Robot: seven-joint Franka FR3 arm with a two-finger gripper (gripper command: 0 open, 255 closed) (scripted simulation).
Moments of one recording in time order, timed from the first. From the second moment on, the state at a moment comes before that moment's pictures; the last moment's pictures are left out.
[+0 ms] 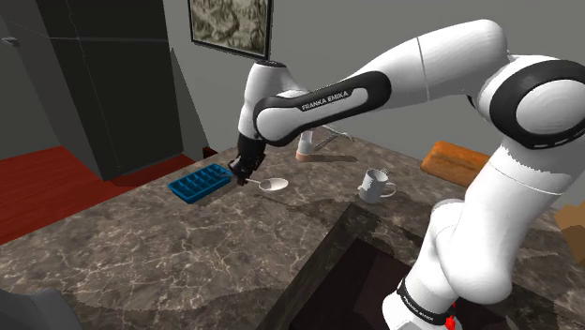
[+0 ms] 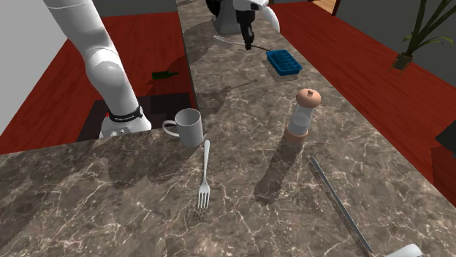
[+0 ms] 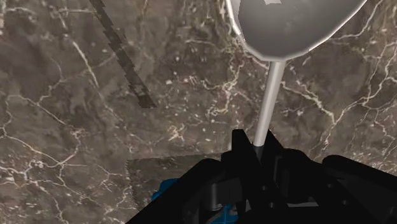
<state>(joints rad) 0.35 -0.05 -0.07 -2.14 0.03 2.27 0.19</state>
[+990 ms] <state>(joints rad) 0.48 0.39 0.02 -1.55 -0.02 2.12 0.43</state>
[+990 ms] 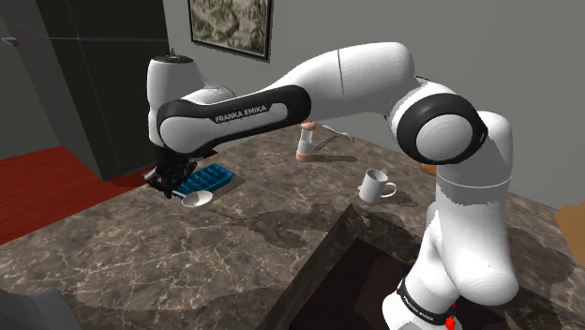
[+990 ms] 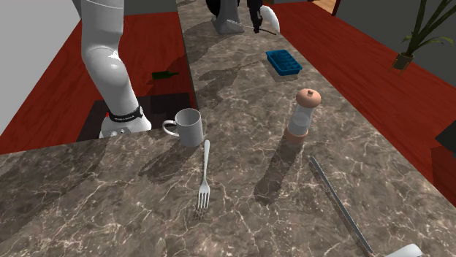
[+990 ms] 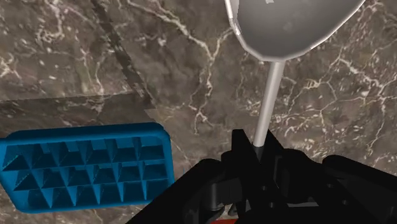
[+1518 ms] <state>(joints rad) 0.55 0.69 0.03 -1.08 -0.05 1.95 0.51</state>
